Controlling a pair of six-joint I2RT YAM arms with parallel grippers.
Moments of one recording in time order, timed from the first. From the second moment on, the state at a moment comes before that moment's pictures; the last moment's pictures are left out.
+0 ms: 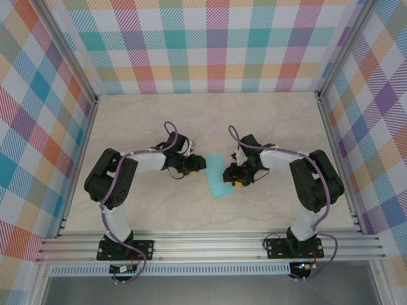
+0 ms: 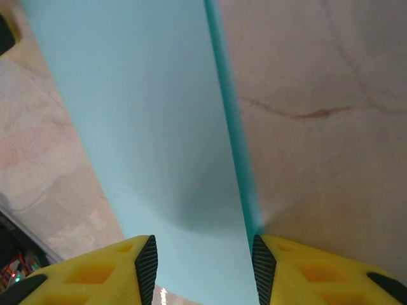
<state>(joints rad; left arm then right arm) -0.48 1.85 0.99 -0.14 0.52 -0.66 0.47 1.76 0.96 -0.56 -0.58 0.46</state>
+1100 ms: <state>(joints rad) -0.50 1.65 1.01 -0.22 0.40 -0.46 0.42 1.78 0.97 -0.46 -0.75 0.51</state>
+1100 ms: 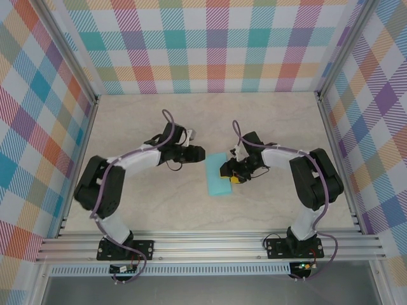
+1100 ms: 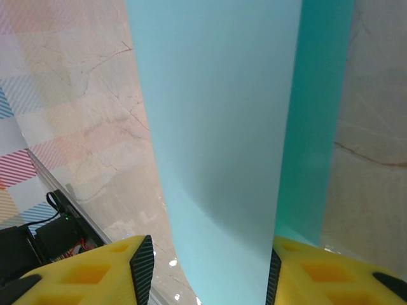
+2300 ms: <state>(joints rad) -1.15 1.81 1.11 -0.30 -0.31 -0.23 0.41 1.84 1.14 -0.57 -0.82 0.60</state>
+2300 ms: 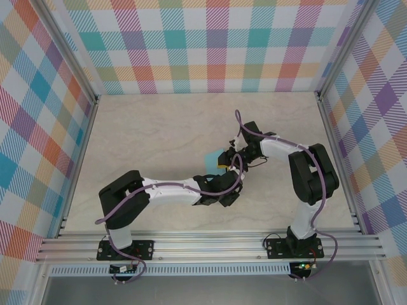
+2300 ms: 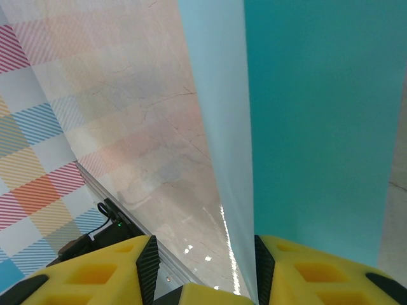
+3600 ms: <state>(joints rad) -1.11 1.74 1.02 -0.24 -0.27 -0.25 0.37 1.76 1.10 -0.54 -0.77 0.60</state>
